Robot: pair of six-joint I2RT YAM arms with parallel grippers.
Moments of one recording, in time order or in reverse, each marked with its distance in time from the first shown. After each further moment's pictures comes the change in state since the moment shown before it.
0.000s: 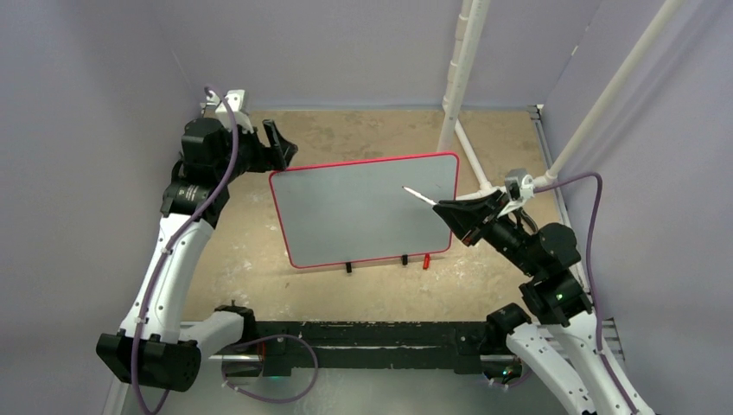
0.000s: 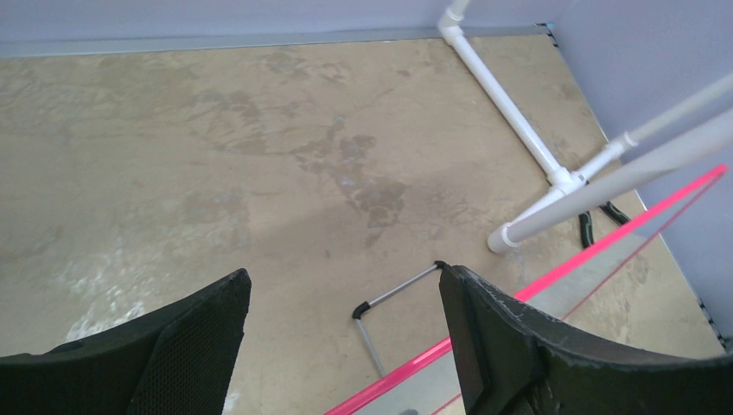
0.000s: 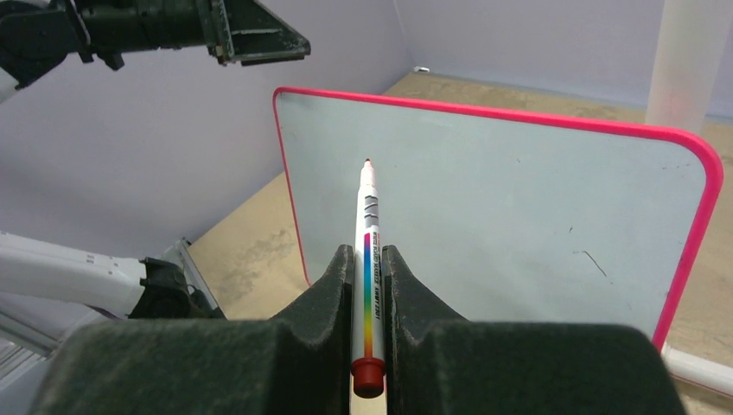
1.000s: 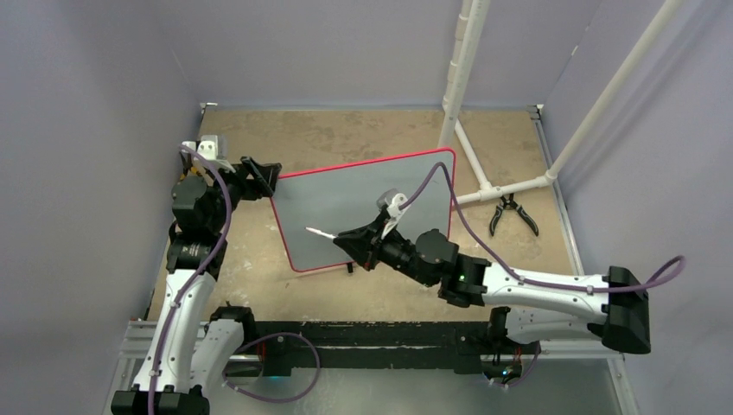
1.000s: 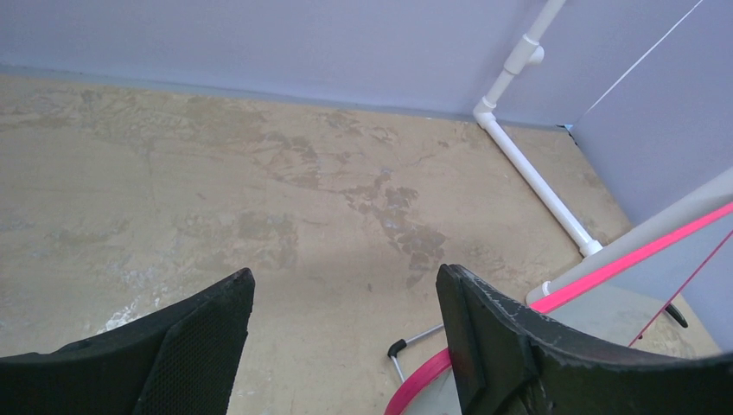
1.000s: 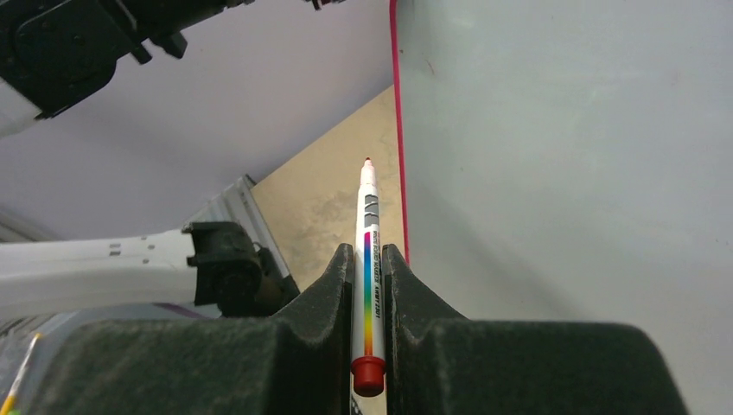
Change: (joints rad) left arm 0.136 -0.357 -0.504 0.400 0.017 -0.070; right arm 0.789 0.587 0.014 0.459 0.571 -0.026
